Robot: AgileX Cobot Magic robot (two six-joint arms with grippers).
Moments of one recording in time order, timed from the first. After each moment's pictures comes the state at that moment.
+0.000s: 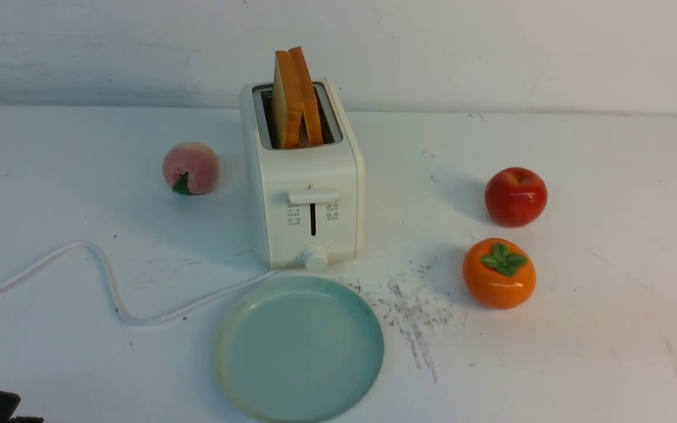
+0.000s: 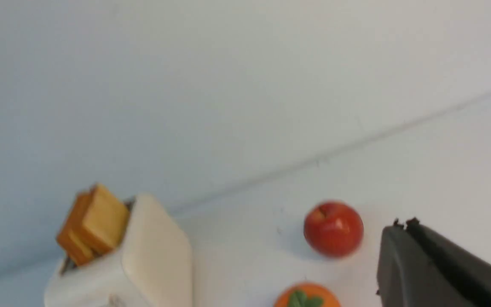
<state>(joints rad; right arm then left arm) 0.00 0.46 -0.45 0.51 0.18 -0.07 -0.01 -0.01 0.03 -0.98 0.22 -0.79</state>
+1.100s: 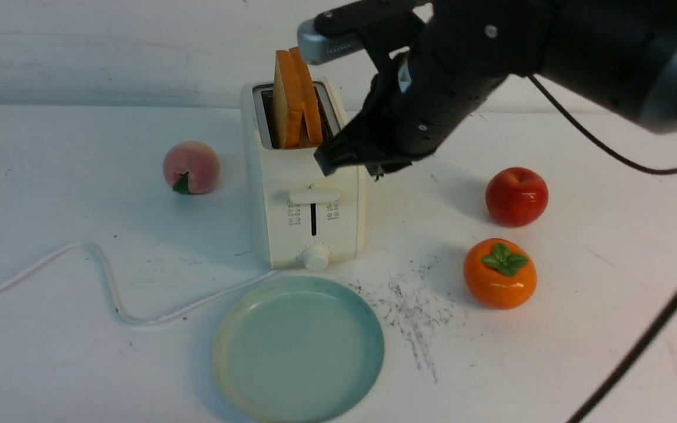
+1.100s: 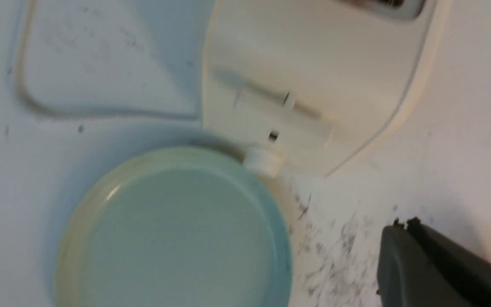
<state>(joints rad) 0.69 1.89 -1.94 -0.14 1.02 0.14 -0.01 0.15 -0.31 -1.12 0.87 -0.20</state>
